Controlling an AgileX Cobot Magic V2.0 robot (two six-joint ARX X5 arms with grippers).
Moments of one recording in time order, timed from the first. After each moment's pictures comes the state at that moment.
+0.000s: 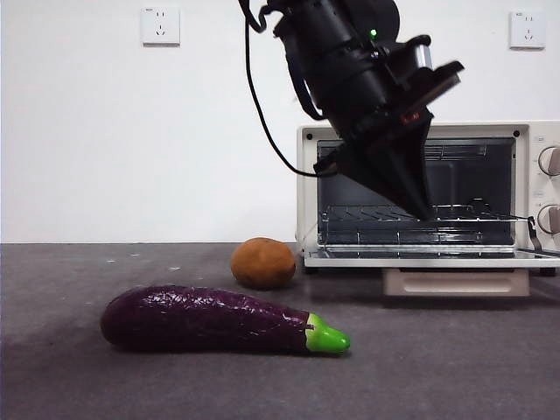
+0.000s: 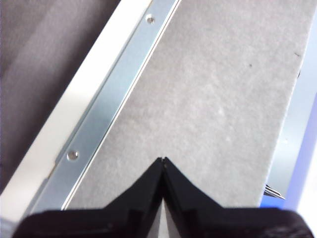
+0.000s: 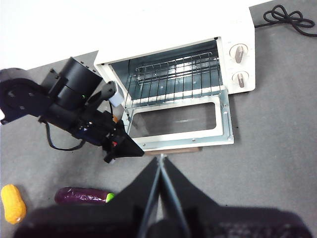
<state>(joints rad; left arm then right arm) -0.82 2.18 1.98 -0.95 0.36 0.13 -0.03 0.56 1.45 -1.35 -0.23 0.19</state>
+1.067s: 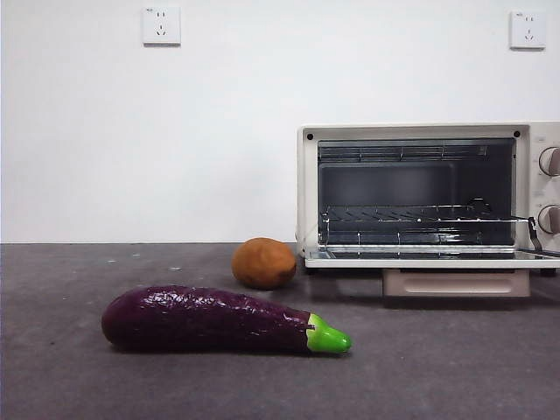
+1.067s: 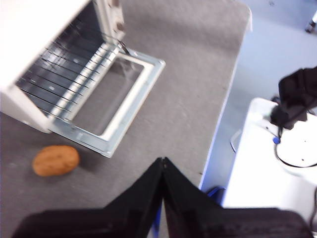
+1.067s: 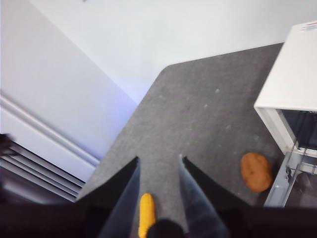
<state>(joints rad) -0.80 1.35 1.98 -1.32 0.21 0.21 0.27 1.14 1.50 -0.69 -0.60 0.40</state>
